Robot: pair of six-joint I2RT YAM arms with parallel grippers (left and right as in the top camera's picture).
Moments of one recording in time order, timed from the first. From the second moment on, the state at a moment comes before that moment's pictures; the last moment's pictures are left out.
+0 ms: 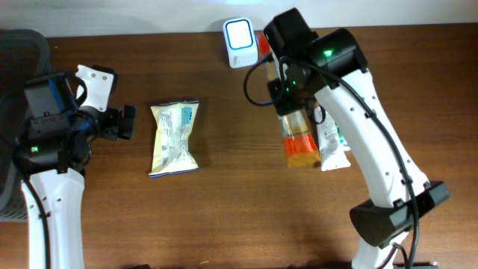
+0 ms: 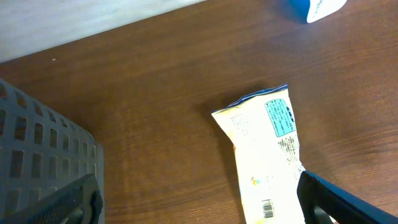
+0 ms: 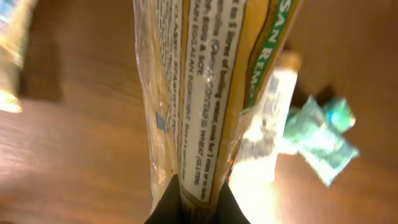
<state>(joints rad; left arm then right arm) 0.20 1.31 1.31 -0.77 0.20 0.40 0.46 1.94 2.23 -1.61 0.13 0.16</state>
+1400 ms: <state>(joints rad) 0.20 1.31 1.31 -0.77 0.20 0.40 0.00 1.95 1.60 -1.29 0.03 0.08</state>
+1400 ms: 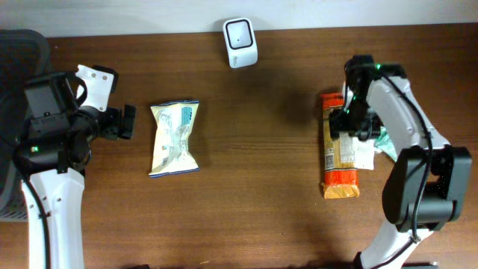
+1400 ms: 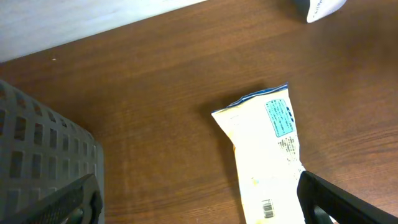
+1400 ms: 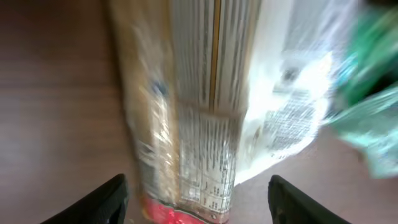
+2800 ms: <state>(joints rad) 0.20 1.31 1.31 -0.77 0.20 0.40 0.66 2.30 1.76 -0.71 -0.46 0.30</state>
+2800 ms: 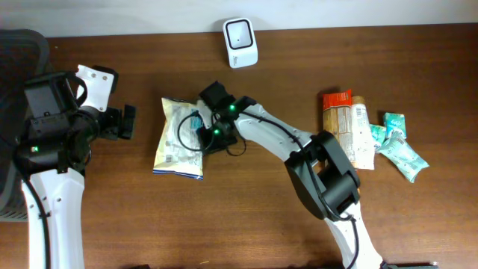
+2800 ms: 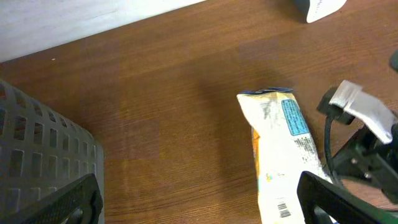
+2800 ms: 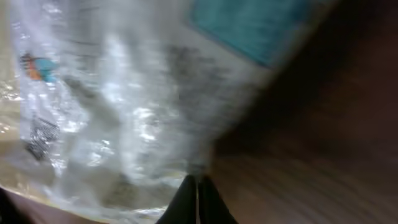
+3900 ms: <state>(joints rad) 0.20 1.31 1.31 -0.77 0.20 0.40 0.63 2.40 1.89 -0.25 -0.18 -0.09</state>
